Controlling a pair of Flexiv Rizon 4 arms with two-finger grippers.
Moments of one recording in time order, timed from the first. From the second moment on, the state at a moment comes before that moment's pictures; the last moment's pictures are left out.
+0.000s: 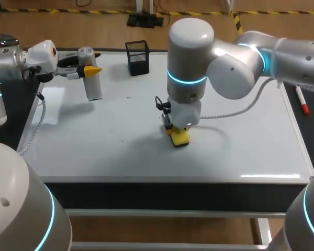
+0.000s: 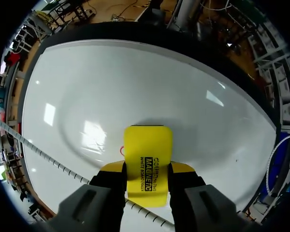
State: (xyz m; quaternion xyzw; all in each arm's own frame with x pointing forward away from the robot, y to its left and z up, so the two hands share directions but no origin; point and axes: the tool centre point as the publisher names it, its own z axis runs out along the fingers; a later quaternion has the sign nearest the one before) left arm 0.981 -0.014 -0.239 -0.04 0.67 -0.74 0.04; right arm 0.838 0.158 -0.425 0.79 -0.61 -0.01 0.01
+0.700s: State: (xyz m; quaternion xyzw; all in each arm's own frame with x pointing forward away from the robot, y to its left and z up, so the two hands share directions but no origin) left arm 0.981 -0.014 -0.239 -0.04 0.67 -0.74 0.04; right arm 0.866 0.105 -0.428 0.75 -0.66 0.01 0.02
